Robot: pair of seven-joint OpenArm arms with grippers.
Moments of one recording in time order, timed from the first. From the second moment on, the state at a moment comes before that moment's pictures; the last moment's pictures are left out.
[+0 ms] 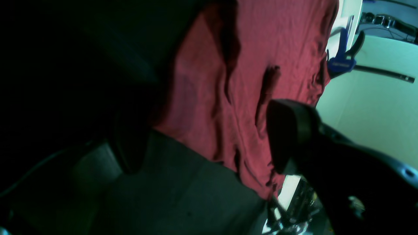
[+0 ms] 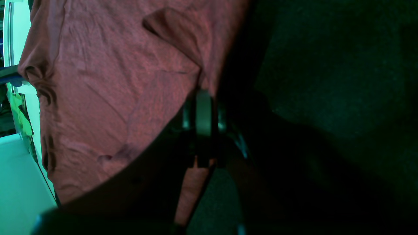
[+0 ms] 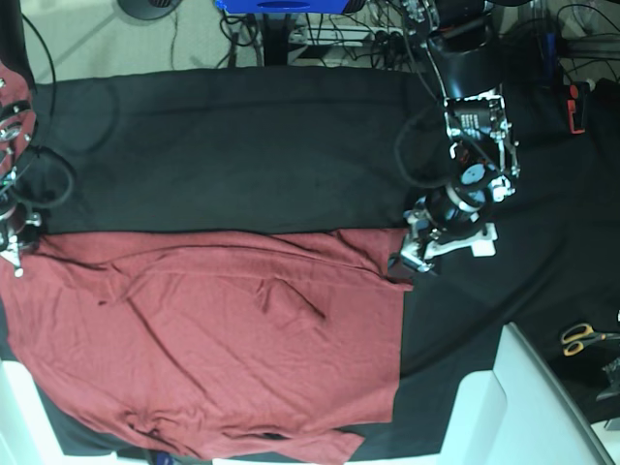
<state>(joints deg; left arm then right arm) -6.0 0.4 -25.8 62.1 -52.0 -1.5 42.5 26.5 22.0 52.3 14.1 27.0 13.1 -19.2</state>
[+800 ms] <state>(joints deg) -7.9 -0.1 -23.1 53.8 -52.8 -2.1 35.7 26.5 22.6 52.3 14.1 27.0 12.8 -19.4</state>
